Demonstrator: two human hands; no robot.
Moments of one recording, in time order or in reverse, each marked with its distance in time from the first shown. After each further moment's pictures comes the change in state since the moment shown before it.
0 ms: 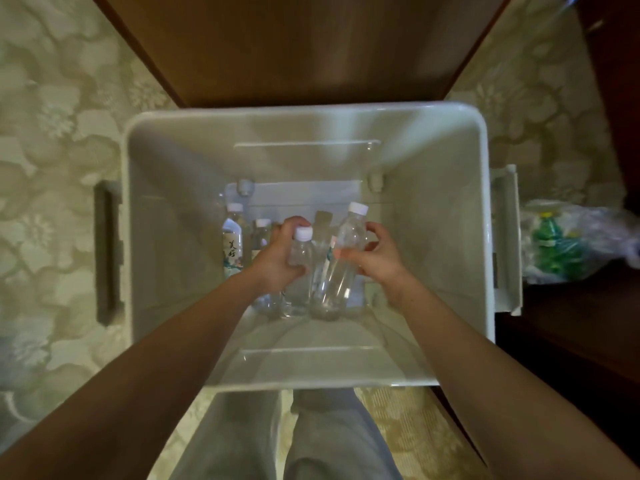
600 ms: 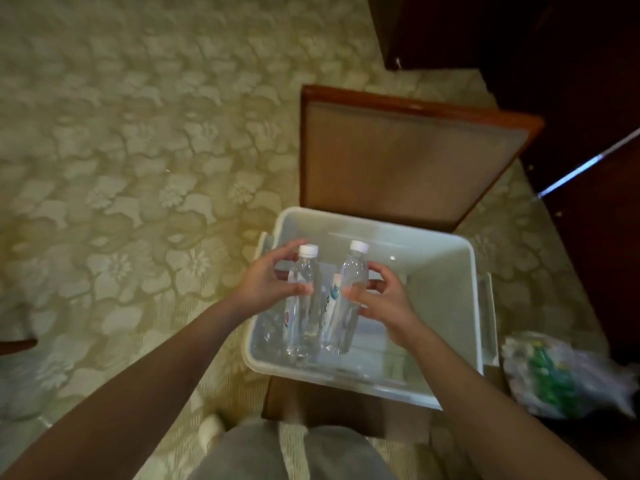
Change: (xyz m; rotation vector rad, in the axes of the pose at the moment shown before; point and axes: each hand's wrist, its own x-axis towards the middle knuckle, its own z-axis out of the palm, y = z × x) left_hand -0.198 0.071 -0.154 -0.422 0.319 0.209; right_hand -0.179 -0.112 0.062 0.012 -0.207 -0.315
